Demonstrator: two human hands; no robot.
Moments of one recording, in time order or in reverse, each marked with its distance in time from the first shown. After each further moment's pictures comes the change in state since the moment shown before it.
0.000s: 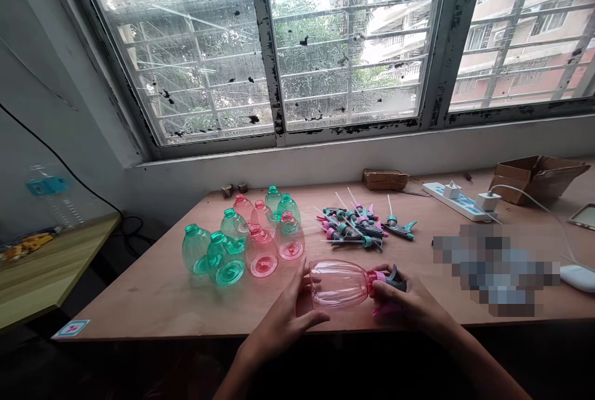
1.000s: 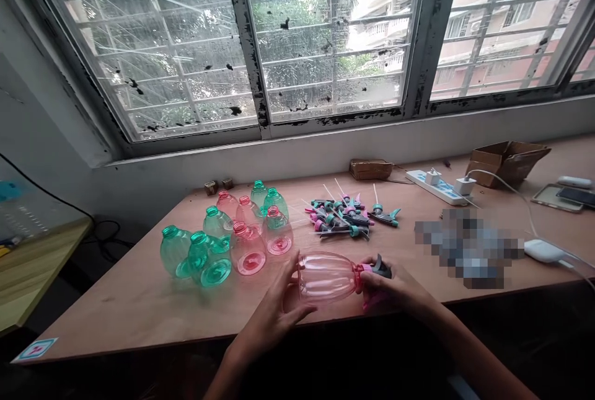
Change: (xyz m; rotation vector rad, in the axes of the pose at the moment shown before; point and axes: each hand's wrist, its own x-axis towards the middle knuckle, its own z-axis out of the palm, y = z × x) left_hand 0.002 -0.004 0.002 -0.027 0.027 -0.002; right_hand -0.001 -0.011 0.000 -0.058 -0.071 0.004
